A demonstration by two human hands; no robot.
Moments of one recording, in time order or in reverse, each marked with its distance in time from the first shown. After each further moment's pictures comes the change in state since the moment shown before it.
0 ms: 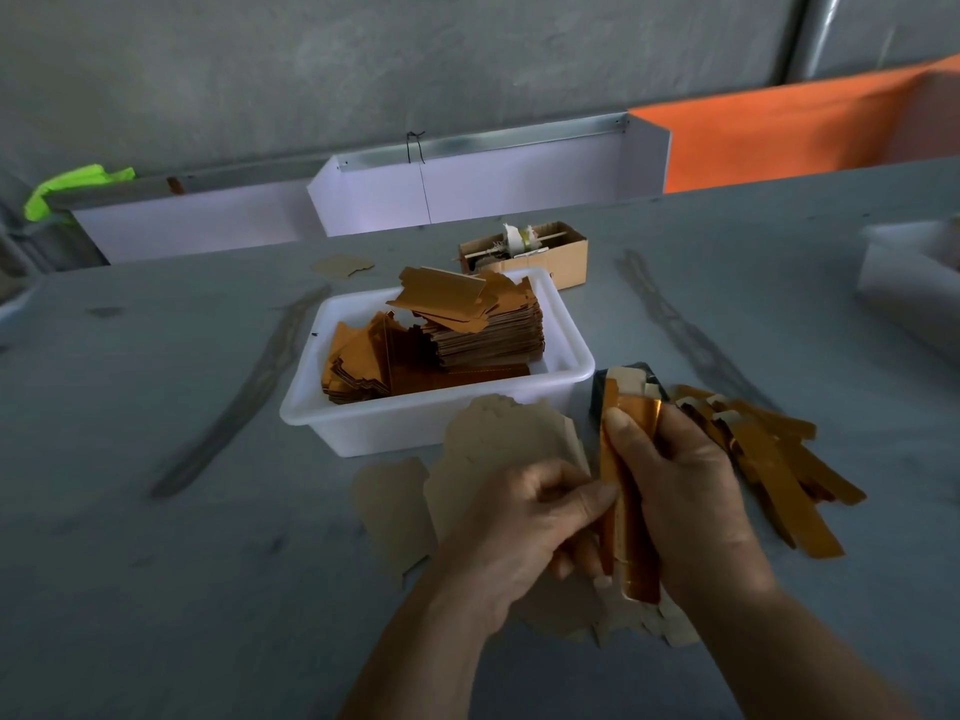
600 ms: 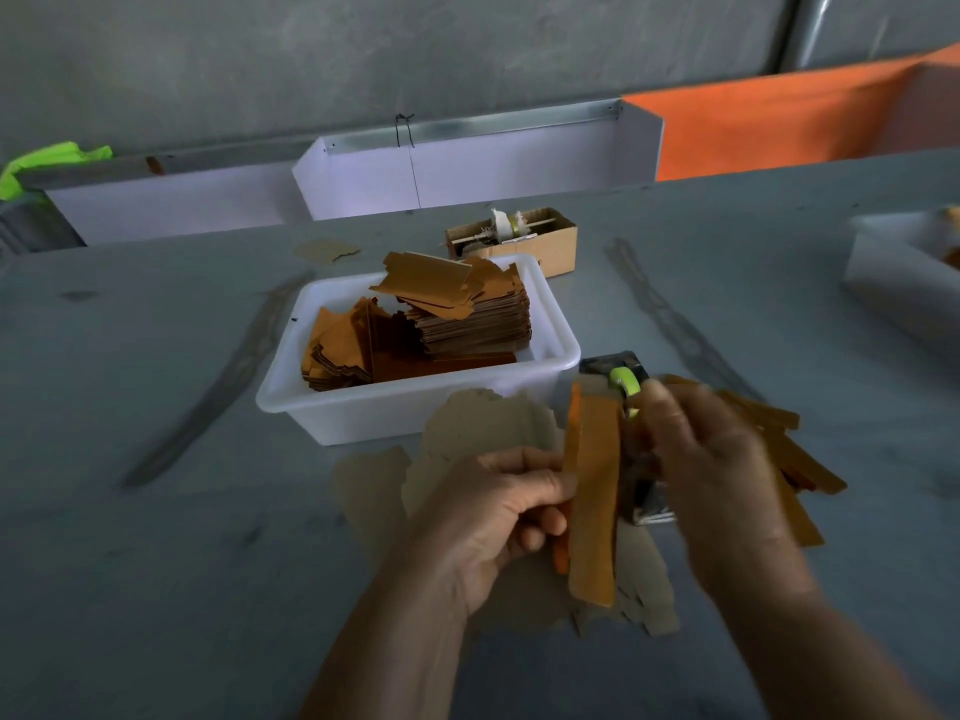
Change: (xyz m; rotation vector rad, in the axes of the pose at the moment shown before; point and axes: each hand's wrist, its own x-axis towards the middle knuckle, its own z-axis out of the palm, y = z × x) left_hand -0.005 0.027 -0.056 -0.400 0.161 -0.182; right_hand 0.004 -0.008 -0.024 -0.240 0.066 -0.094
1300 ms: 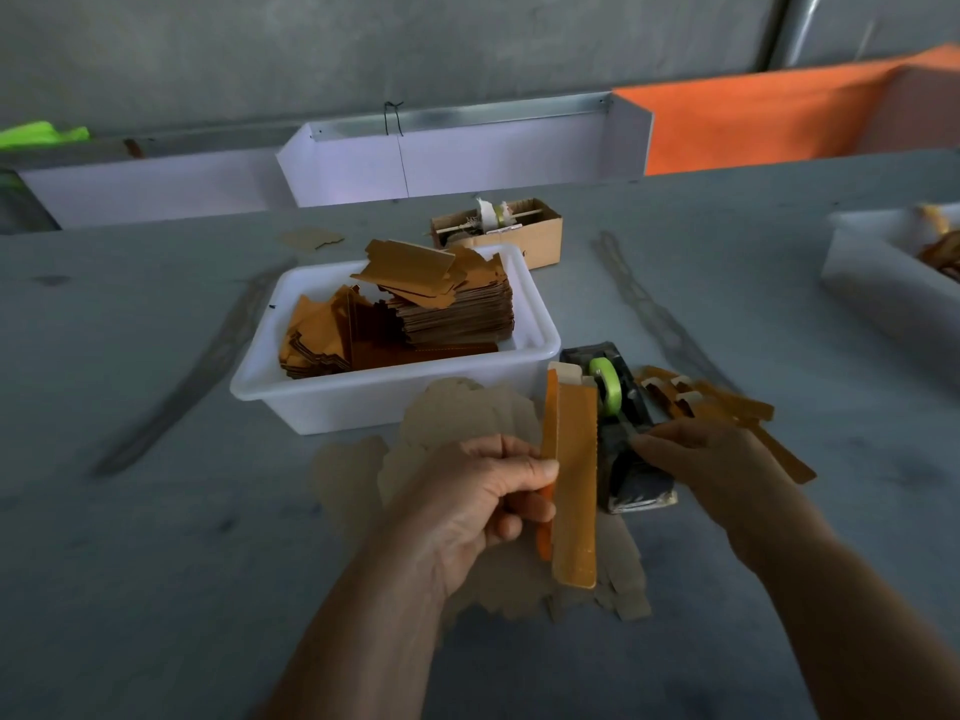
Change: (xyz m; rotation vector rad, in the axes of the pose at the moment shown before) left_hand 0.001 0.002 0.006 0.030 0.031 -0.016; right_hand 0.030 0.034 -0.040 -0.253 -0.172 0.233
